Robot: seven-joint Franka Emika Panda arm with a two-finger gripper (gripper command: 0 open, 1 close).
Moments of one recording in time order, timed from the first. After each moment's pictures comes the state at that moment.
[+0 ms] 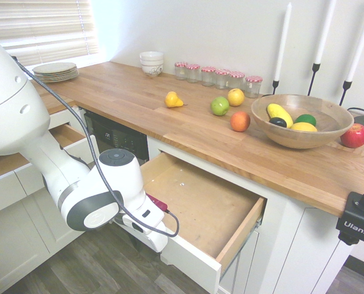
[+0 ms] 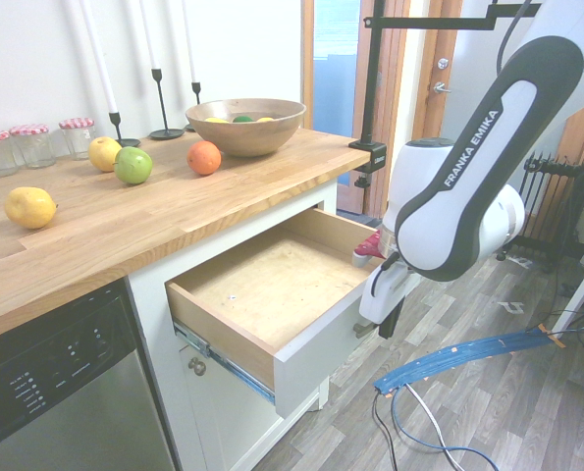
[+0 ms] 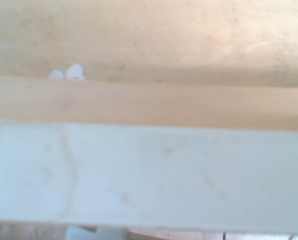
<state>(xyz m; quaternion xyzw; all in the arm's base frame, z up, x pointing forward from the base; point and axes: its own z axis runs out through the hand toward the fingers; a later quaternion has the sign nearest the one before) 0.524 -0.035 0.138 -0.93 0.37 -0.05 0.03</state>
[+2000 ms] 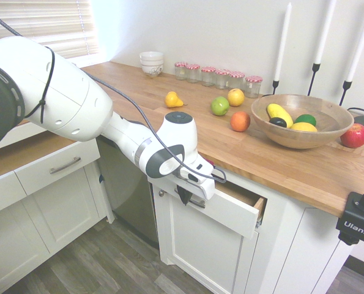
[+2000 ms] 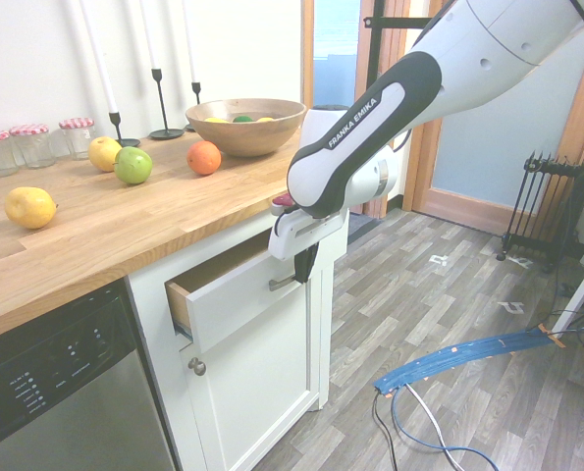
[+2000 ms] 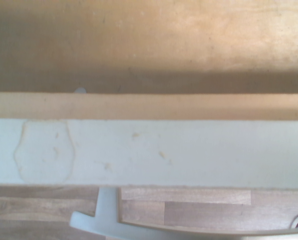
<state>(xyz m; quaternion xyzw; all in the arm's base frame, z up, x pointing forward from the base) 0.711 -0.051 0.169 -0.92 0.39 -0.07 0.05</state>
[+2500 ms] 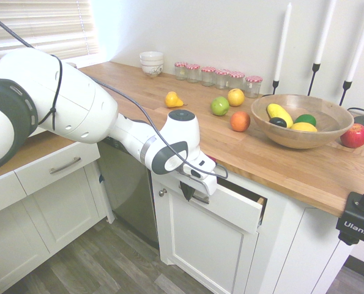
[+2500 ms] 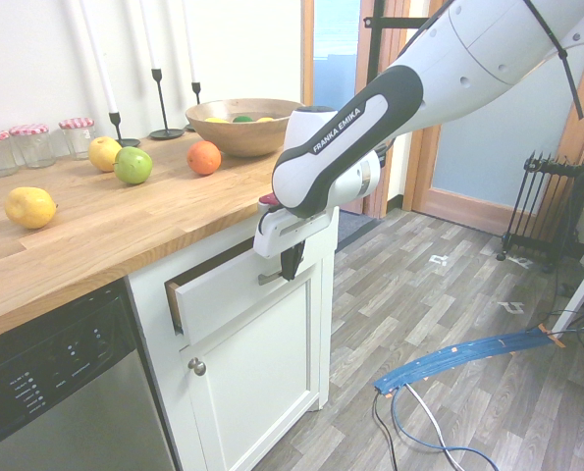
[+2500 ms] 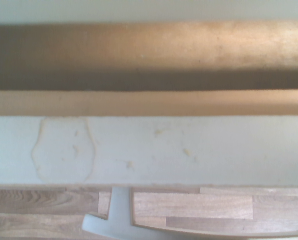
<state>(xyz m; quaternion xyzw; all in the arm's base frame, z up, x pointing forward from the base) 0.736 -0.045 0.165 -0.92 0.39 -0.08 0.05</state>
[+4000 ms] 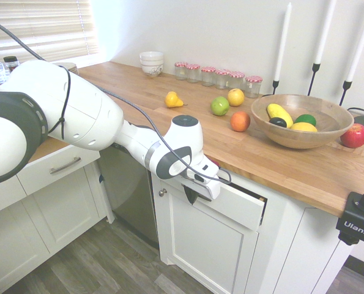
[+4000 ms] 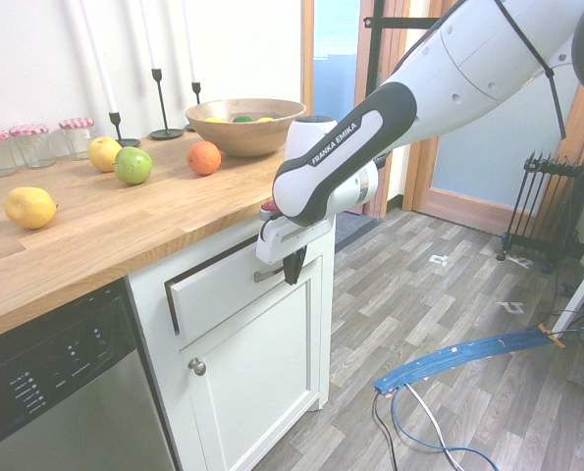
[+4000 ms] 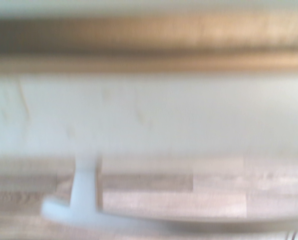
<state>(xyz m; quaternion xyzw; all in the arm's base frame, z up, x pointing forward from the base) 0.727 -0.054 0.138 -0.91 0.40 -0.05 0.03</state>
